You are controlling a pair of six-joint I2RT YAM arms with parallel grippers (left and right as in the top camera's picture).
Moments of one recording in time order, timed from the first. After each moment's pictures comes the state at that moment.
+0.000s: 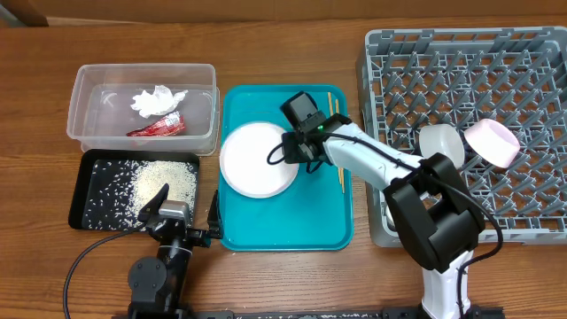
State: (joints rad) left arm -0.06 0.02 0.02 -0.10 0.09 -0.05; right arm 0.60 2.07 1.41 -0.55 -0.02 0.48
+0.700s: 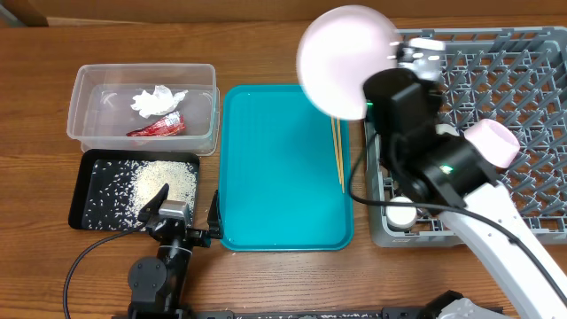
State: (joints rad) left arm -0.06 0.02 0.02 -0.10 0.09 -0.05; right arm 0.55 1.34 1.40 -0.68 0.72 0.42
